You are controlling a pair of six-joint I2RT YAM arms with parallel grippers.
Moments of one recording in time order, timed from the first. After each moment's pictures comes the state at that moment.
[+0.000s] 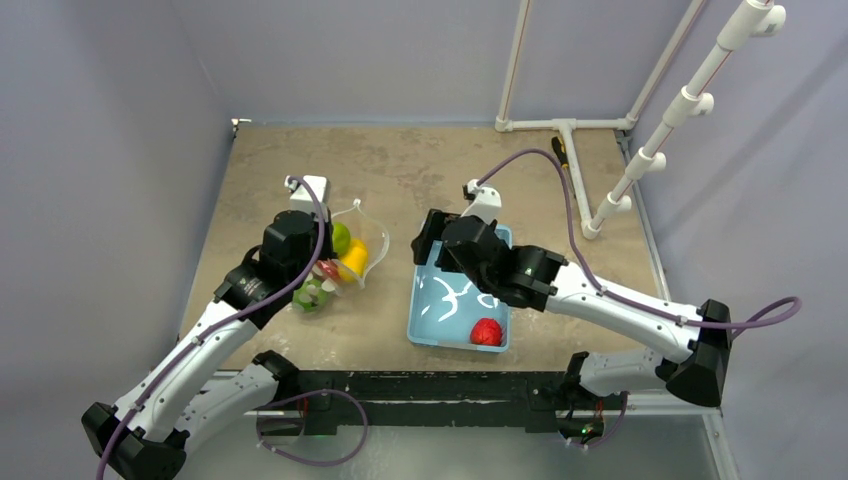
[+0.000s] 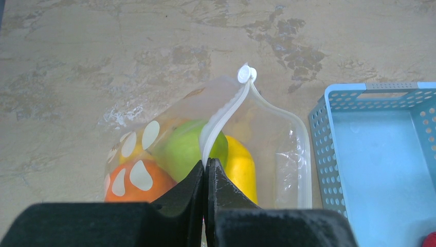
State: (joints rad) left arm -0.56 0.83 0.84 -0.43 -0.38 -0.22; right arm 1.07 1.25 1.15 -0.47 0.57 0.89
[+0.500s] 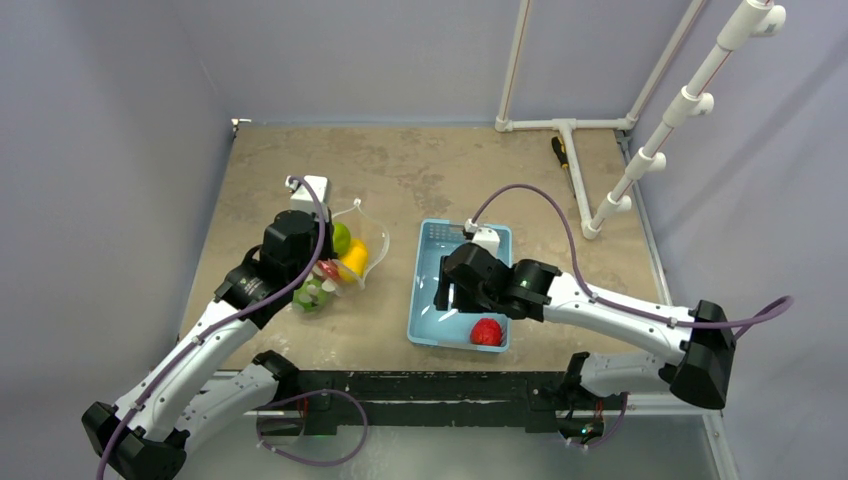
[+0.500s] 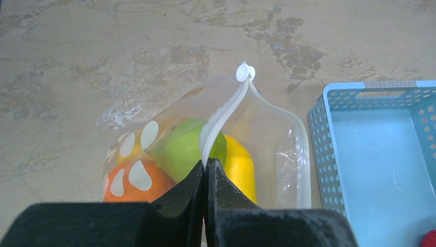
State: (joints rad) left arm -0.56 0.83 0.84 -0.43 -0.37 -0.22; right arm 1.07 1.24 1.00 -0.71 0.34 1.00
